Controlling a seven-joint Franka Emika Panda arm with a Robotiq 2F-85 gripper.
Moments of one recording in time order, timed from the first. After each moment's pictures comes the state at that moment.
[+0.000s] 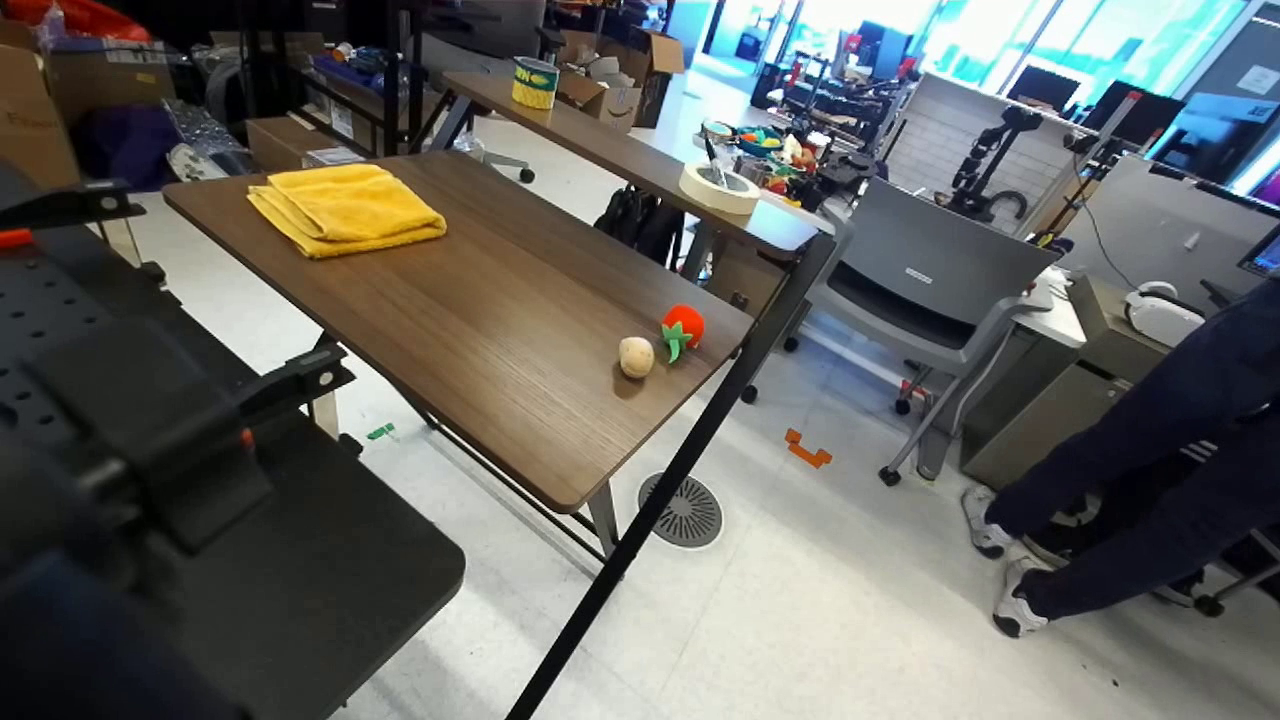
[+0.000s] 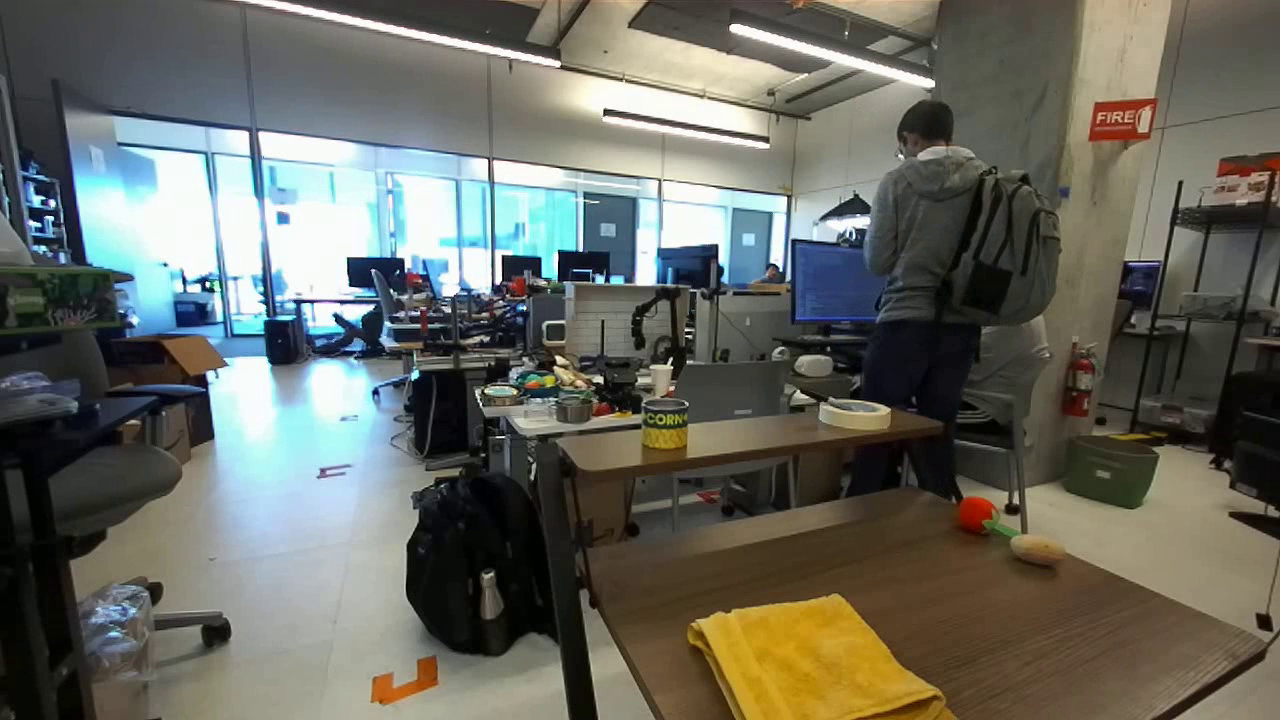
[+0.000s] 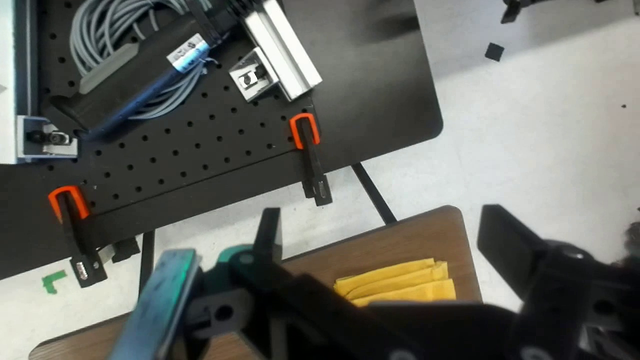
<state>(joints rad) 0.11 -0.48 0.11 -2.62 0.29 1.98 0.30</state>
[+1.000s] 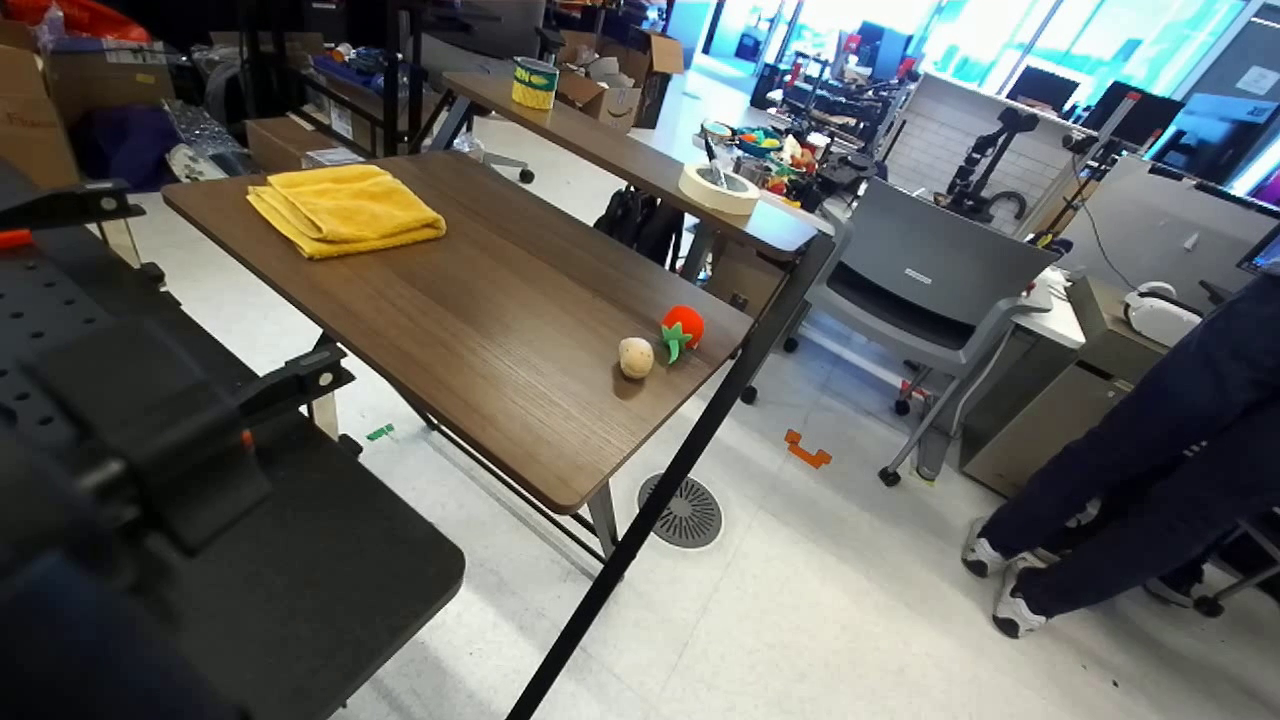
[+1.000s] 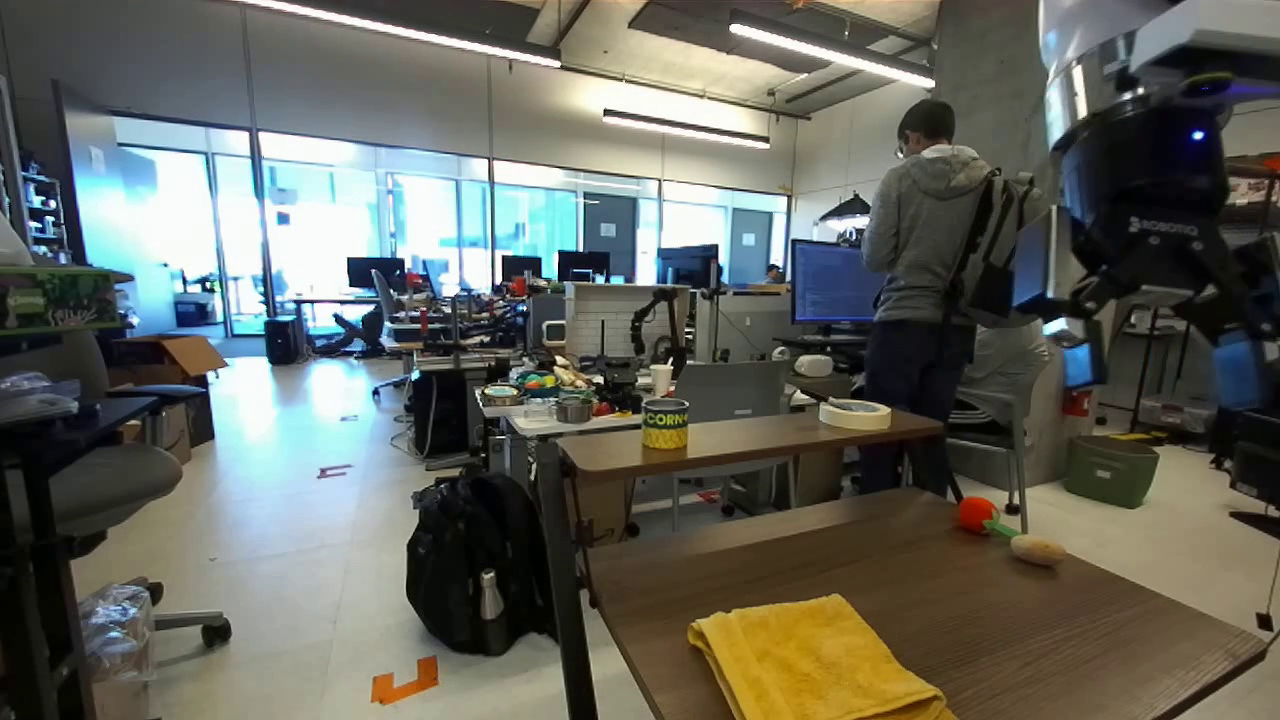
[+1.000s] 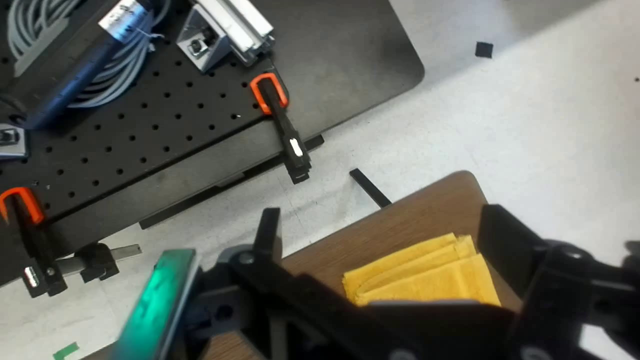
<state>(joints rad) 0.08 0.00 0.09 -2.28 0.30 1.95 0.40</state>
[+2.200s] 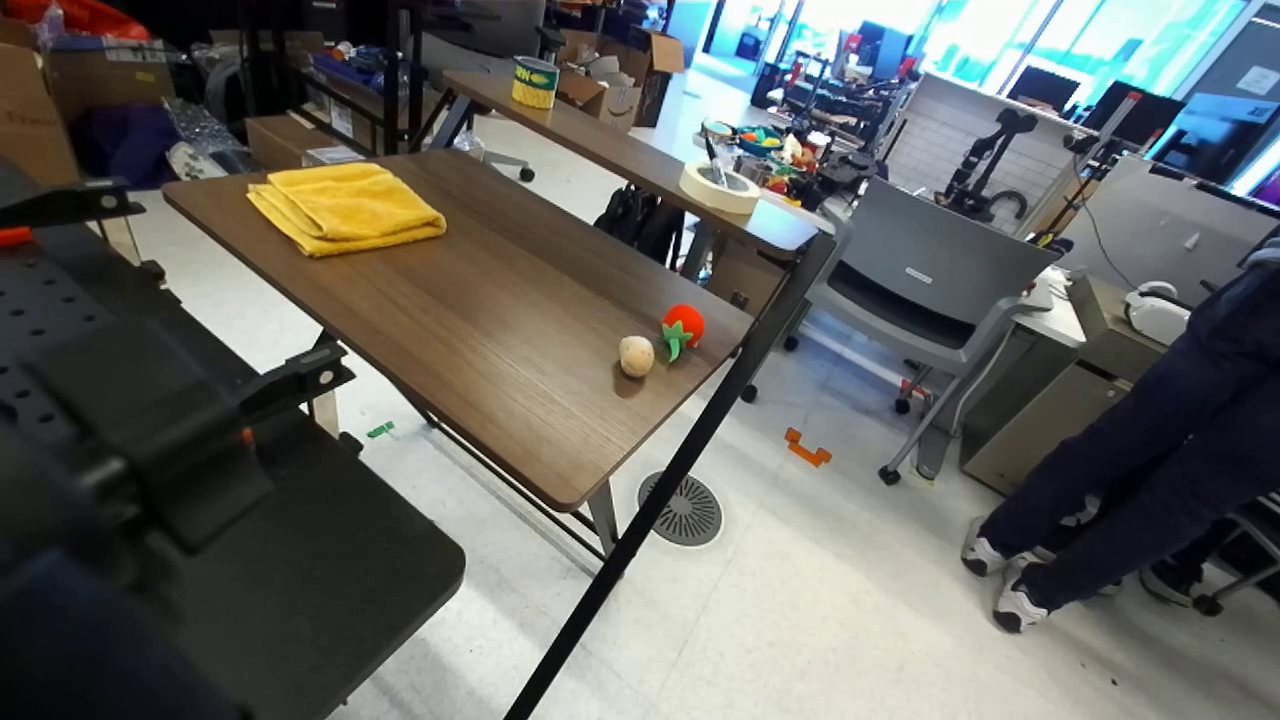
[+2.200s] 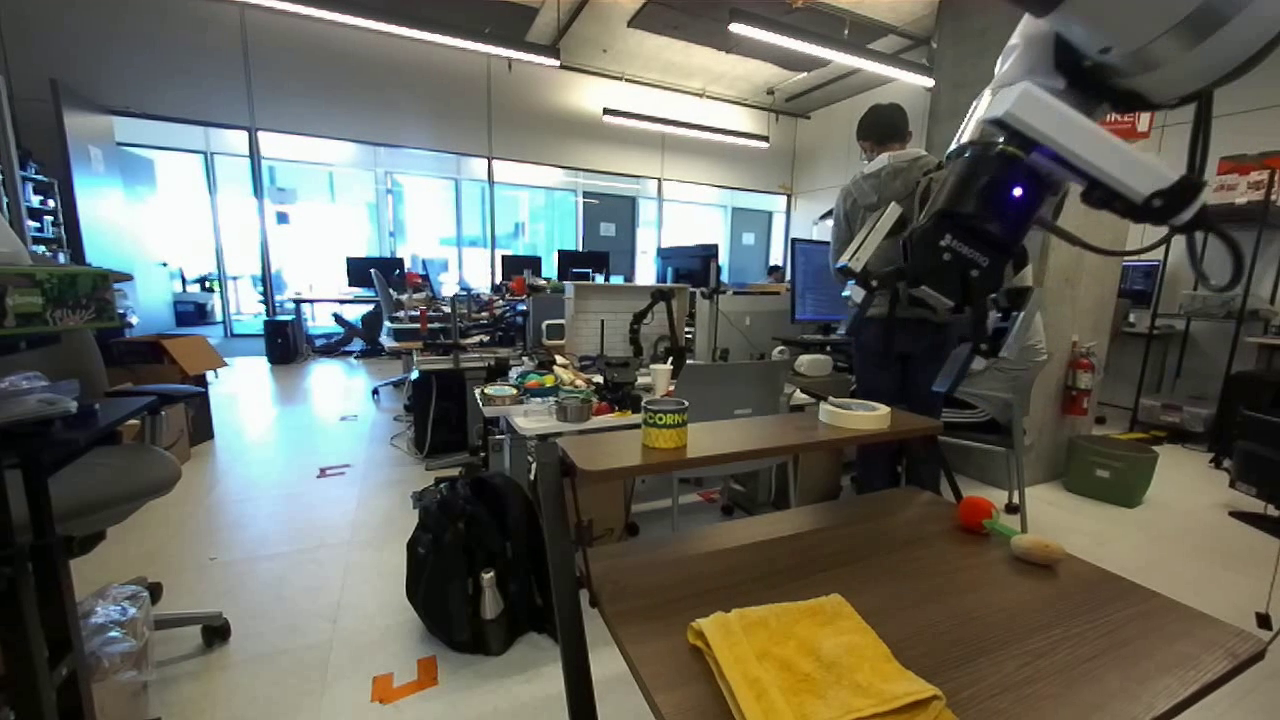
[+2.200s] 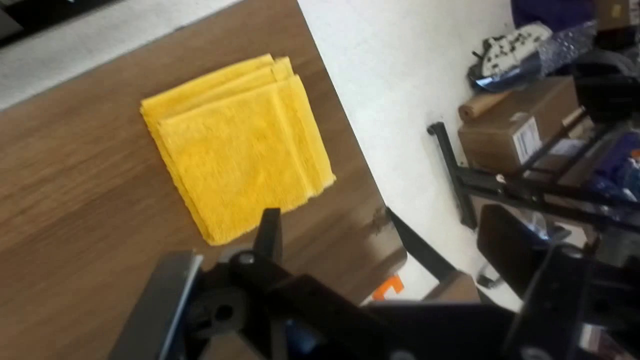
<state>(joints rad) 0.07 0.20 0.10 -2.13 0.67 2.39 0.10</state>
